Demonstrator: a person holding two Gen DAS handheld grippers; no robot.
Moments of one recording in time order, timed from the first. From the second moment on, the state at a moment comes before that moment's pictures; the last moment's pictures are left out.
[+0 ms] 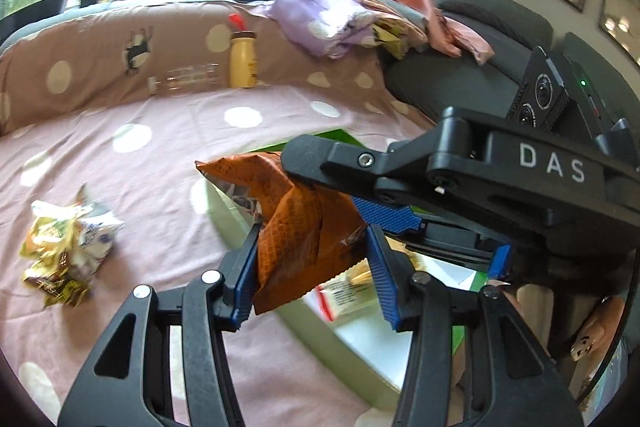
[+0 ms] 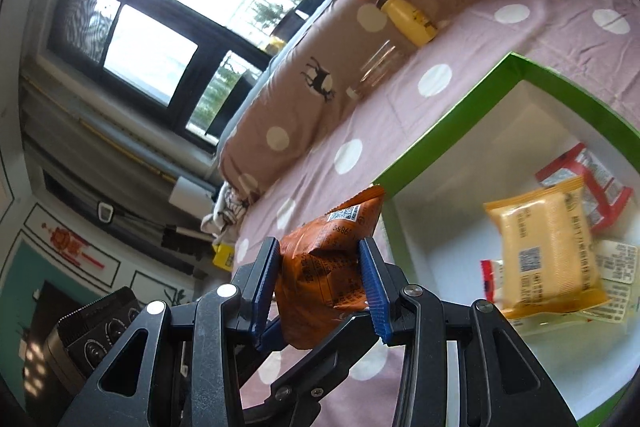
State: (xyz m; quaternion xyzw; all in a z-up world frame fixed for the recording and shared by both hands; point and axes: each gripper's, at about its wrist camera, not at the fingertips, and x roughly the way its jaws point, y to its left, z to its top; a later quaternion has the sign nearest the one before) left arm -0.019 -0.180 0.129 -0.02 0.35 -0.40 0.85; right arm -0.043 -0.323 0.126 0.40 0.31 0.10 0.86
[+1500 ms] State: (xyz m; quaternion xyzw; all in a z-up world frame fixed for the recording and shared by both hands) left arm 0.040 0.001 0.094 -0.11 0.41 -0.12 0.90; right arm -0.019 -0.264 0.133 0.28 0.35 0.03 0.89
